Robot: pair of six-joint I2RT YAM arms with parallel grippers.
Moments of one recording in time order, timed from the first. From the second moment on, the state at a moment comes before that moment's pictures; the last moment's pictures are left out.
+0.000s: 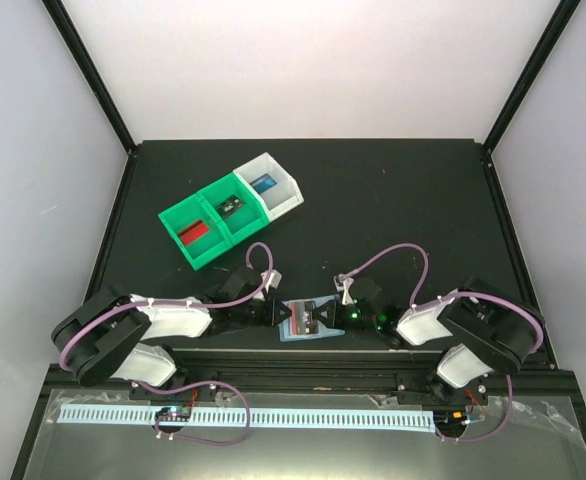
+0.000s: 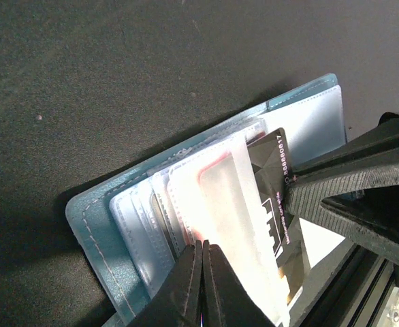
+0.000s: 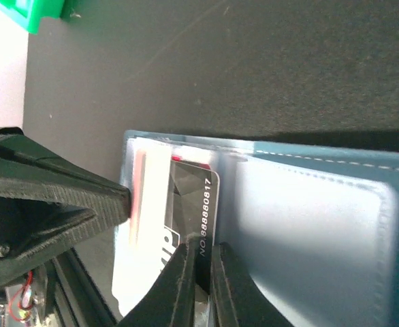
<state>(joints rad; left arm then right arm) -0.78 1.38 0.33 0.26 0.34 -0.78 0.87 1.53 0.27 0.63 -0.29 0.96</state>
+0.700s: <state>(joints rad) -0.78 1.30 0.36 0.14 0.32 -0.79 0.85 1.27 0.18 0.53 -0.21 0.97</state>
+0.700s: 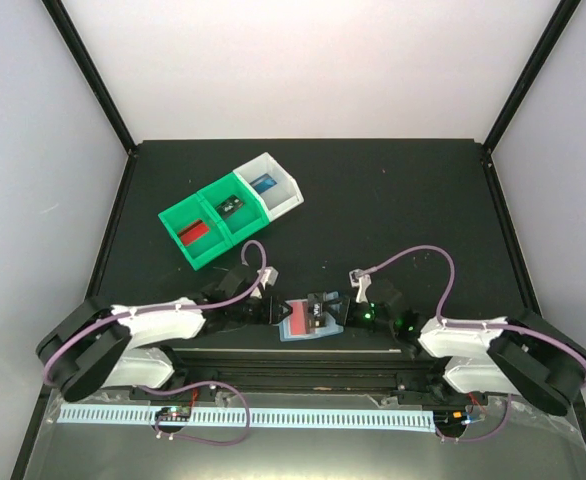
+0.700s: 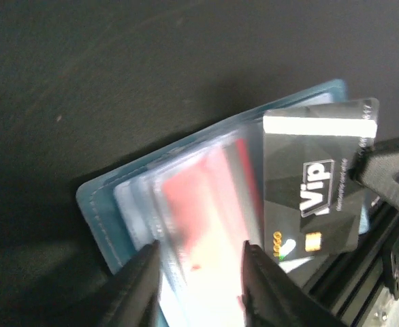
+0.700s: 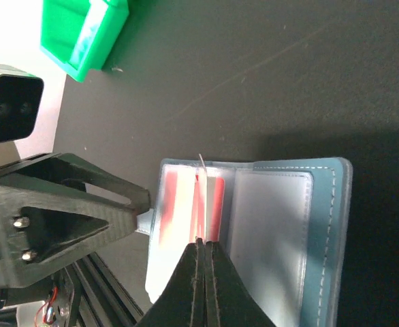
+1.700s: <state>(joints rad) -0.79 0.78 0.33 0.25 0.32 -1.04 0.85 0.84 0.22 0.56 -0.05 1.24</state>
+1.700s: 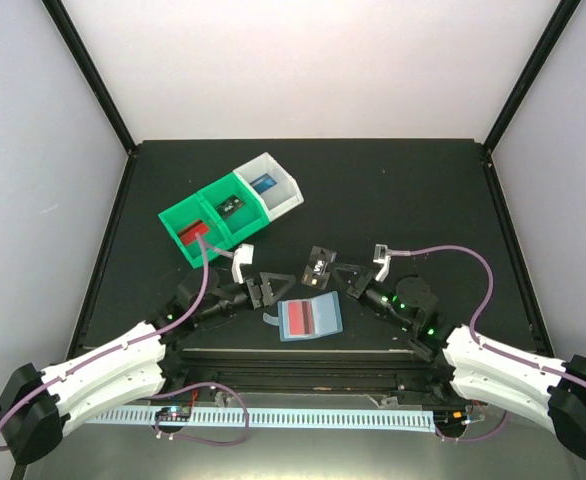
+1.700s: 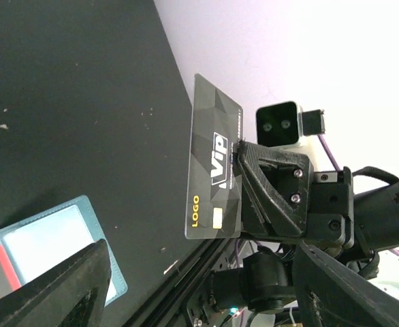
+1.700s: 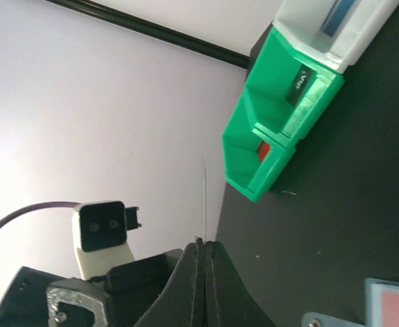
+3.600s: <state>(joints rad) -0.79 0.57 0.44 -0.09 0.61 -0.73 0.88 0.60 0.54 -0.11 -0.37 0.60</state>
